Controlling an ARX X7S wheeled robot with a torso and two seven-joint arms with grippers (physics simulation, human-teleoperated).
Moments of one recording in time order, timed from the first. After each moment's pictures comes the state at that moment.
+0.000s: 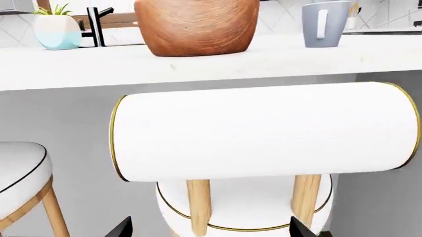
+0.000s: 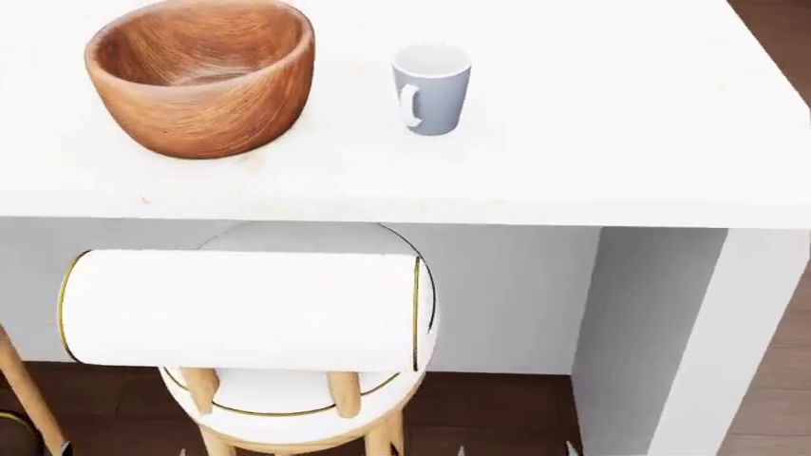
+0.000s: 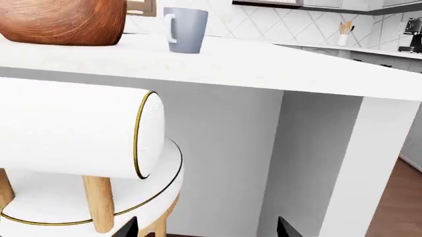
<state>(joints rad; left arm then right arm) 0.03 -0.17 0.14 -0.02 -0.11 0.06 -0.13 0.01 0.16 -0.21 0.00 0.08 0.00 0.17</state>
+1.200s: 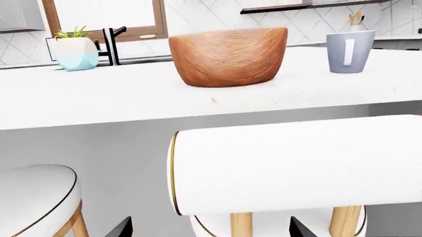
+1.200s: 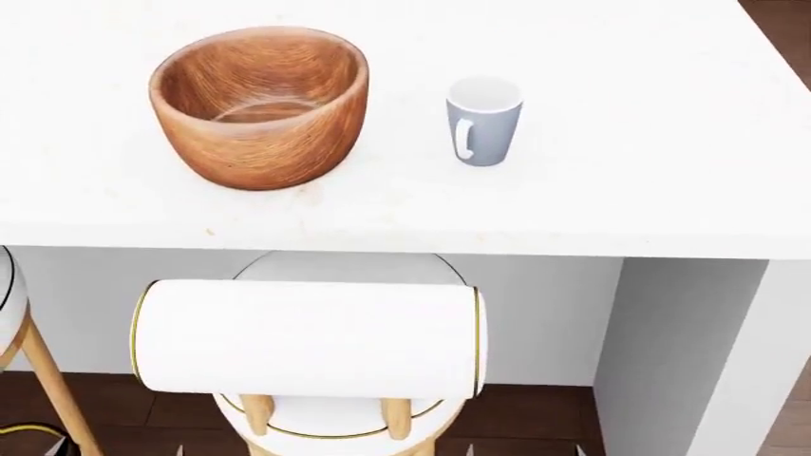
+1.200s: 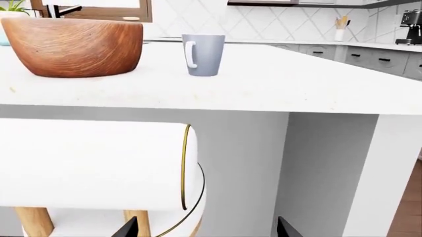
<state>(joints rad) 0.03 -0.19 0.17 -0.03 -0.11 0.11 -0.17 0.01 0.18 -0.22 -0.01 0.16 0.00 0.21</state>
